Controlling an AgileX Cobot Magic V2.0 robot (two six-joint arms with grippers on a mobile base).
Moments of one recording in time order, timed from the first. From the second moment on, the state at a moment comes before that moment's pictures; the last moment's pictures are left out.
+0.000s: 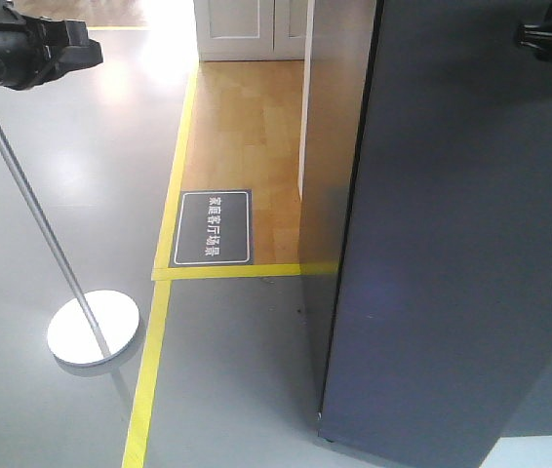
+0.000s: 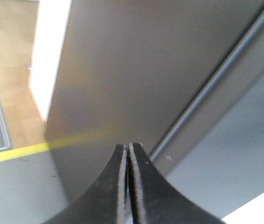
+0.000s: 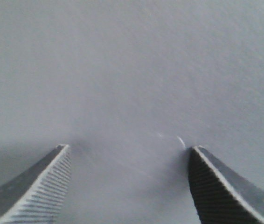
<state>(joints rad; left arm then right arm) 0.01 1.67 -1.55 -1.10 0.68 0.74 0.02 1.57 -1.27 1.03 -0.31 -1.00</state>
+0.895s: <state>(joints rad) 0.01 1.67 -1.55 -1.10 0.53 0.74 0.02 1.83 -1.62 1.04 -0.21 -1.10</state>
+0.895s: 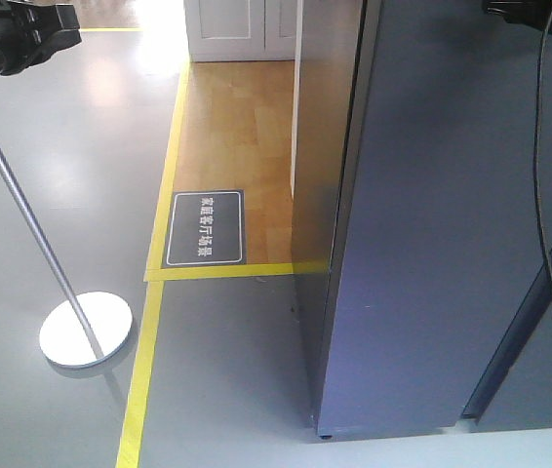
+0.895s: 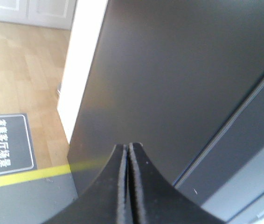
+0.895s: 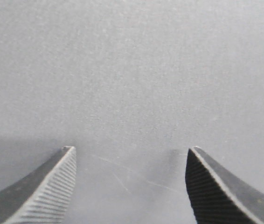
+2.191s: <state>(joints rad) 0.01 1.04 -0.67 -1.08 0.65 0.76 0.02 0.78 -0.70 0.95 0.59 -1.04</state>
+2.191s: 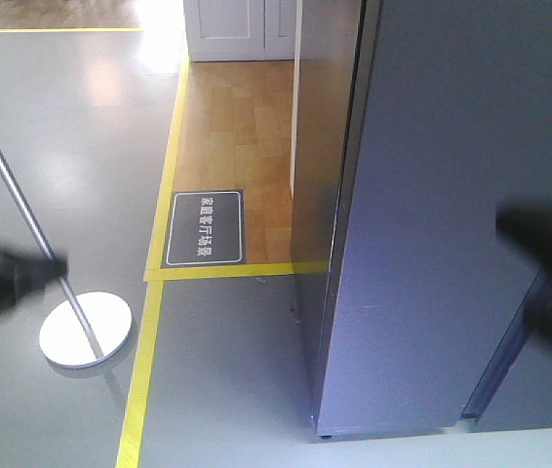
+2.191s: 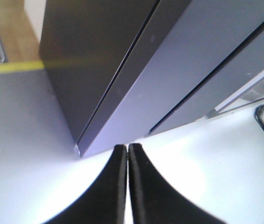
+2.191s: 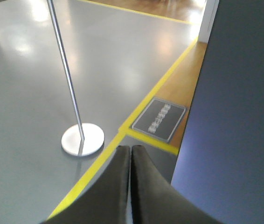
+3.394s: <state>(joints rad) 0.01 0.57 -0.27 -1.30 0.56 0.83 0.02 0.47 -0.34 0.97 0.50 -1.04</state>
